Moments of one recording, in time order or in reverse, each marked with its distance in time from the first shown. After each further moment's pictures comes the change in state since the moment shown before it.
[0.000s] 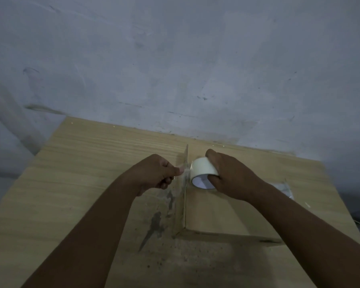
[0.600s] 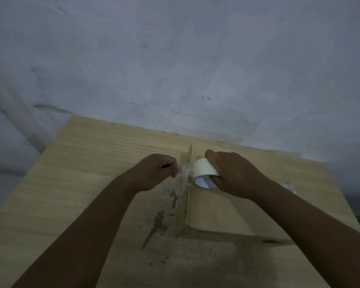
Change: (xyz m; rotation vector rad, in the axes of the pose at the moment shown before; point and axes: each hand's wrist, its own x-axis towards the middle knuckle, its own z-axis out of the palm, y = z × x) left_hand -0.002 -0.011 -0.017 0.625 0.015 0.418; right_hand 0.005 -0.004 -0.005 -0.250 -0.004 -0.125
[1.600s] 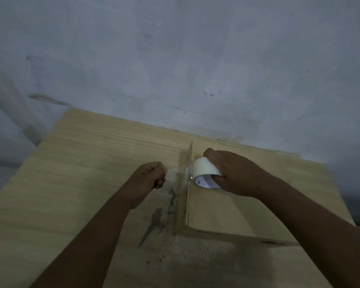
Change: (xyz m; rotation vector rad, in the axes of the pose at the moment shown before) left_hand -0.011 -0.045 0.043 -0.827 0.167 -0.182; right_hand 0.000 0.006 0.001 0.184 -0.113 0.009
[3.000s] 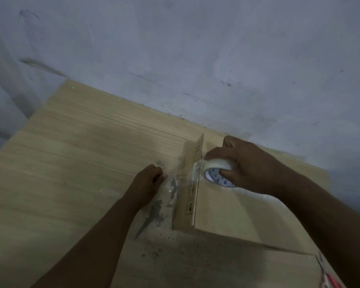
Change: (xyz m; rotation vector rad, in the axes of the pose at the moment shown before) left_hand 0.023 -0.107 -0.019 0.809 0.229 0.214; right_hand 0.021 -0.013 -0.024 0.009 -0.110 -0.010
